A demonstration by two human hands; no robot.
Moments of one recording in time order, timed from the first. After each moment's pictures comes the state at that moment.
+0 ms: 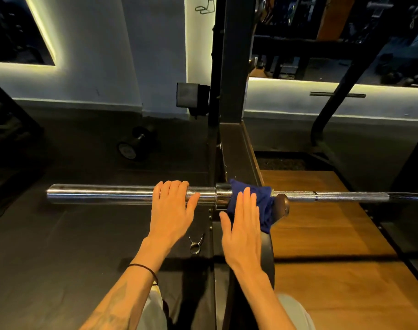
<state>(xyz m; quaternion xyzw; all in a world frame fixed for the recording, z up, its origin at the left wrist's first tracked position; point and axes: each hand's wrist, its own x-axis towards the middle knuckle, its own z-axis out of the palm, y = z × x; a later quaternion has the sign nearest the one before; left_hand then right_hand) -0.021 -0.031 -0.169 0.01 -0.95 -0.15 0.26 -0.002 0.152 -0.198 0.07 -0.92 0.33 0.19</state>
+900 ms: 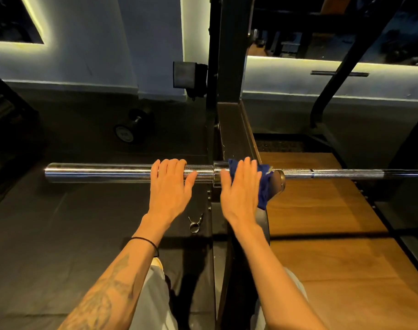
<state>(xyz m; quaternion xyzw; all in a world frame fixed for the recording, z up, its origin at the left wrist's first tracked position) -0.018 -0.030 -0.172 0.00 -0.96 -0.14 0.25 -0.027 0.145 -0.170 0.02 -0.94 0.32 0.14</state>
